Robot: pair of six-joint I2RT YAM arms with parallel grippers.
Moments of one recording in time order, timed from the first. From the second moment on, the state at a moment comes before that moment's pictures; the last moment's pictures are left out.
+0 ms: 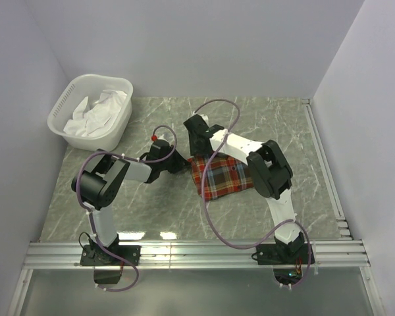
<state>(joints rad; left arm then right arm) -0.49 1.87 0.81 0.46 0.20 -0.98 0.67 2.14 1.66 -0.52 0.24 0.49</state>
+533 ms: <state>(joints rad) -0.49 1.87 0.80 0.47 0.20 -0.98 0.74 2.15 1.70 -0.58 0.33 0.44</state>
